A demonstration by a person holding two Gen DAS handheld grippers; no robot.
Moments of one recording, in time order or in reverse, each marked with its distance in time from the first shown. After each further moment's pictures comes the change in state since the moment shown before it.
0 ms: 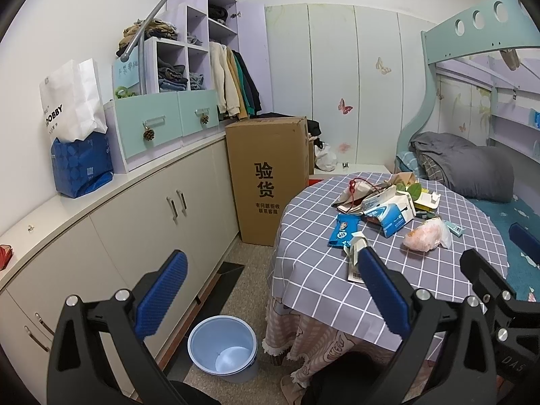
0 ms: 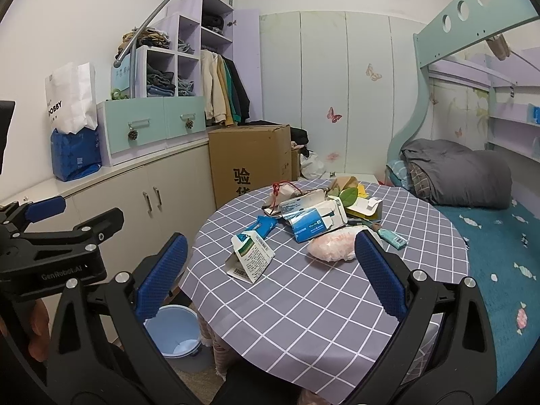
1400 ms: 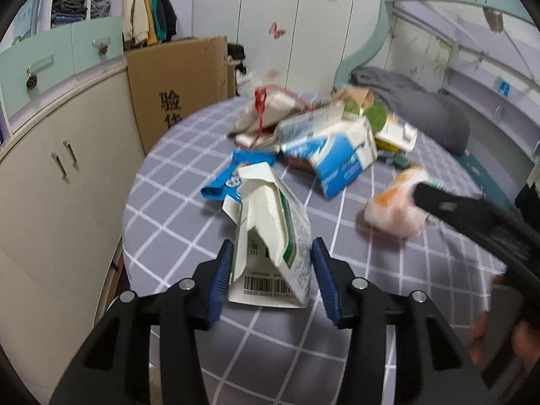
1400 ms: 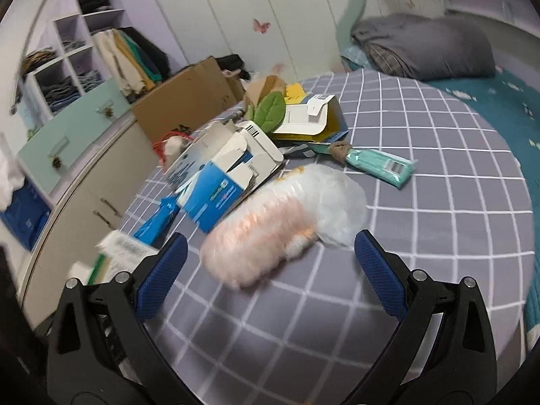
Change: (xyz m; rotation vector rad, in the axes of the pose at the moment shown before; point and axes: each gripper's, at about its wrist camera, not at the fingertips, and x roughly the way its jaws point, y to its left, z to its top) left arm 0.186 -0.110 -0.008 0.028 0.299 -0.339; right arm 0.181 -0.129 -0.019 0.430 0.365 -0.111
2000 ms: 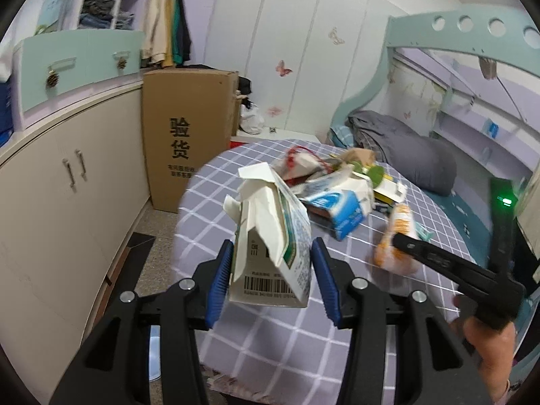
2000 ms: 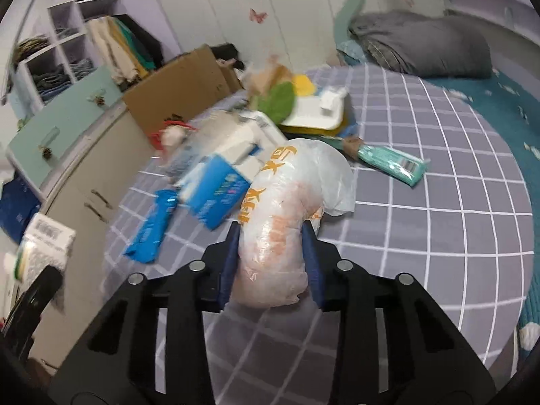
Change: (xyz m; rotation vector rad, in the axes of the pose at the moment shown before) left arm -0.062 0.062 0.006 -0.093 -0.142 -0.057; right arm -0.008 0.021 -0.005 -0.047 0.008 -0.023
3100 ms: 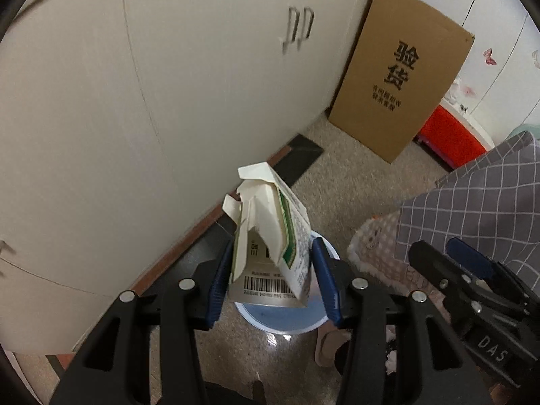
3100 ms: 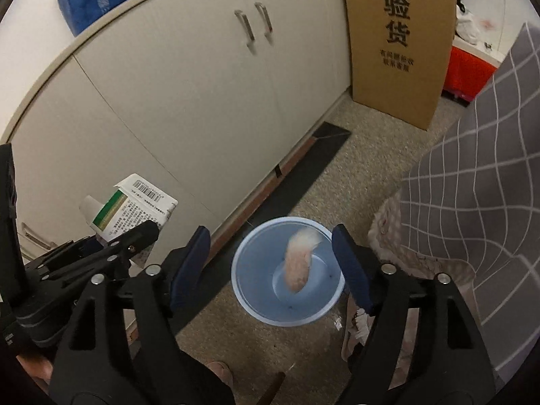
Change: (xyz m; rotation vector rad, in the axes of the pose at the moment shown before) left arm 0.071 0.361 -0.097 -0.473 0.325 0.503; right arm 0.211 0.340 -0.186 -0.545 0.415 0.398
